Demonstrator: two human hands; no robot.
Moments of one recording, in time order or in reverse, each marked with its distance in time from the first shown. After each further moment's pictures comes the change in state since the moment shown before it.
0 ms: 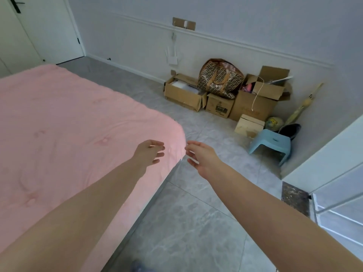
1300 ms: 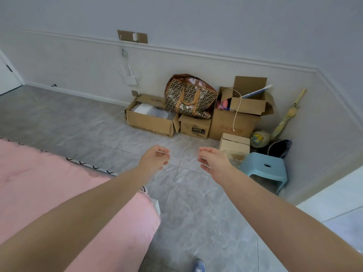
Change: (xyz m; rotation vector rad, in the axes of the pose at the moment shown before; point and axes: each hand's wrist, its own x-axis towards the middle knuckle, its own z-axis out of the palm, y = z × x) left_hand 0.472 0.202 0.284 0.371 -0.197 0.132; right_hand 0.456 -0.285 -0.129 0.006 0.258 -0.037
